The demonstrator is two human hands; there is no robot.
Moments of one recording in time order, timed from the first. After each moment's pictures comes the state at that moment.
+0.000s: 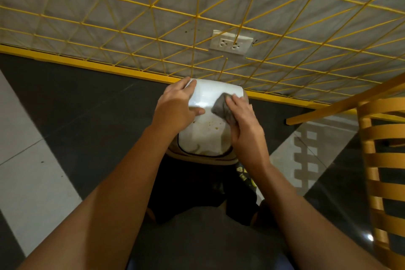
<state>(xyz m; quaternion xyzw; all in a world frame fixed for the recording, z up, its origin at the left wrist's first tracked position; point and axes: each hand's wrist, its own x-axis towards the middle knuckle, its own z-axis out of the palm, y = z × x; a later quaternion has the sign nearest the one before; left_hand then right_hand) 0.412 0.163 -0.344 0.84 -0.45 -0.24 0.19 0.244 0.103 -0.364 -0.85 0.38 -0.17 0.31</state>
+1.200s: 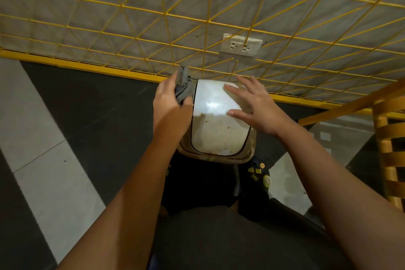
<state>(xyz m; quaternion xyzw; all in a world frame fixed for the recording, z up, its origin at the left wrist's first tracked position) 0.406 0.195 -0.318 0.83 -0.26 -0.17 0.47 0.266 0.050 -0.328 -0.92 0.29 0.07 0.26</state>
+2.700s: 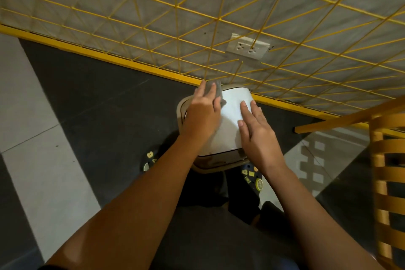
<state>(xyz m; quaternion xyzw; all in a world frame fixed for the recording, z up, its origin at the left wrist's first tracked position) 0.374 0.161 -0.362 0.85 -0.37 -0.14 0.34 0.241 0.108 -0.345 -0.86 0.42 -0.01 0.29</state>
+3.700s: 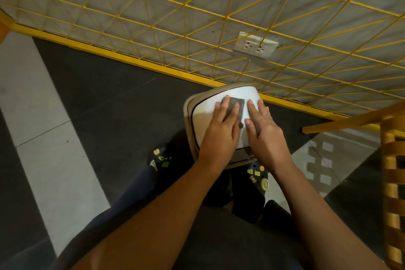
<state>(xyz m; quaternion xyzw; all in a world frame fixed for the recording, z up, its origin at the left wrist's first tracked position) 0.323 0.186 -0.360 0.81 -0.42 -0.18 0.36 0.242 0.106 -0.341 -0.85 0.42 -0.01 0.33</state>
